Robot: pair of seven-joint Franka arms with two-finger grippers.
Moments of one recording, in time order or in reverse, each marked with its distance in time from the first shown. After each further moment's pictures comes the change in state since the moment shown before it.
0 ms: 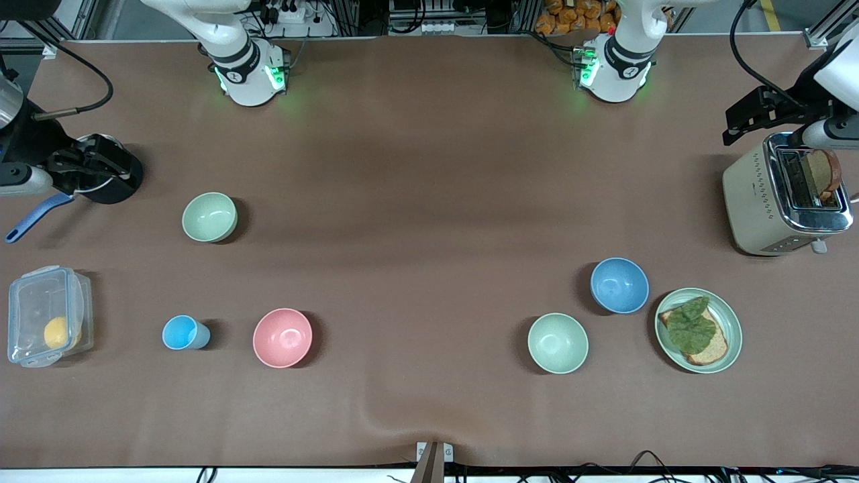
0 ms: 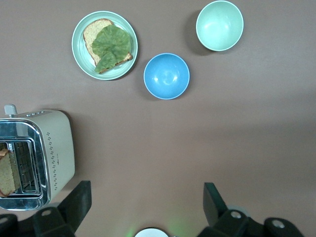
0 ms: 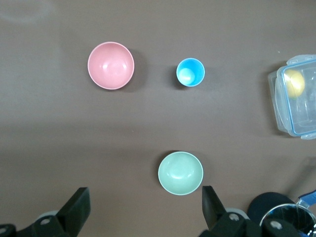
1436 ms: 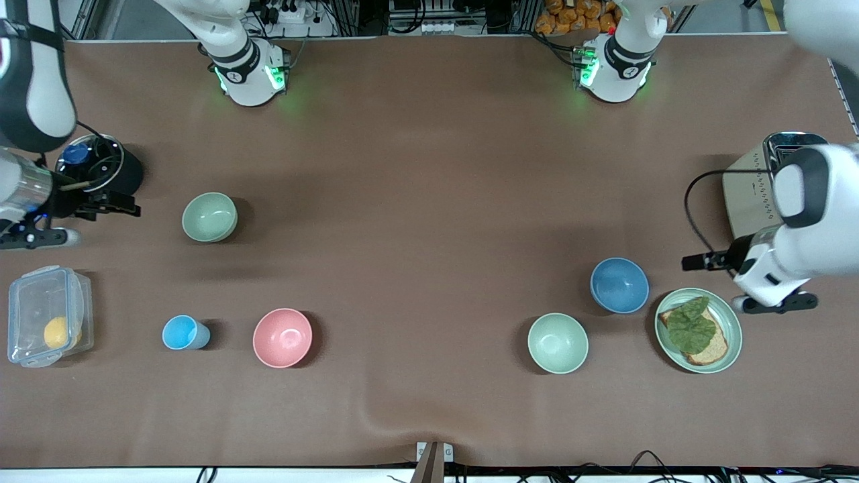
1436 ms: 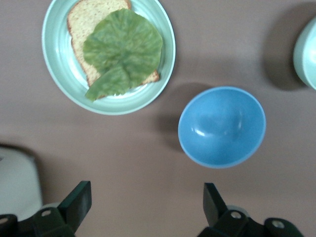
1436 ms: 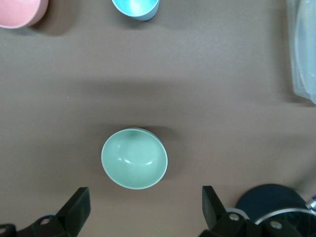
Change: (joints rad) left arm 0.113 0.471 0.005 -0.129 0.002 0.473 -0.015; right arm -0.236 0.083 -0.001 -0.398 0.012 0.280 -0.252
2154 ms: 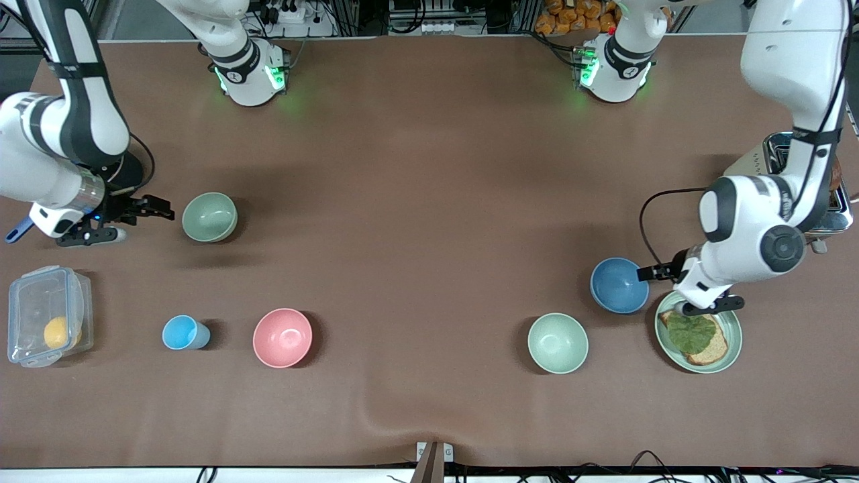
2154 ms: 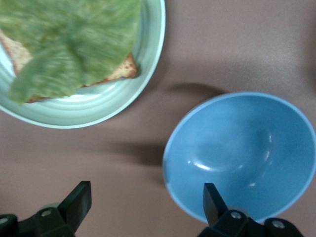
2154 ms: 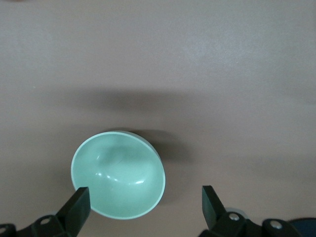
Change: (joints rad) left arm -0.042 0.093 -0.012 -0.191 0.000 0.294 -0.110; right arm -0.039 0.002 0.001 -0.304 0.036 0.349 -0.082
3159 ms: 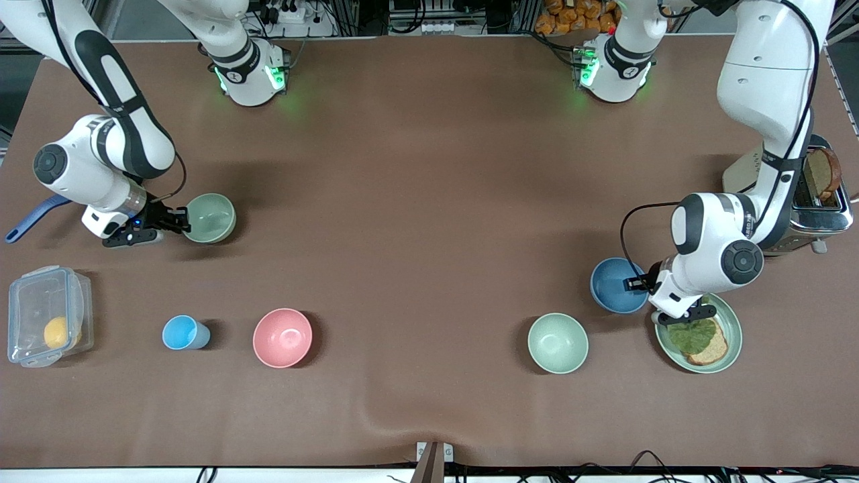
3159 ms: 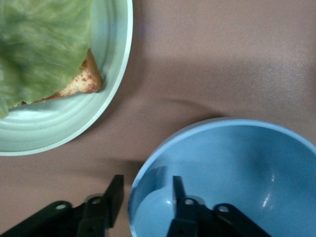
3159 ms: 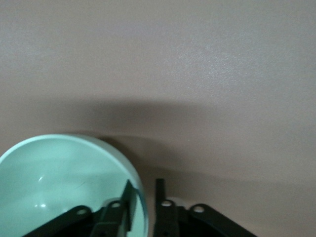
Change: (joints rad) left arm -0.025 0.087 0.000 0.027 0.000 0.078 -0.034; right arm -0.034 0.141 0.003 -0.170 0.001 0.375 -0.093
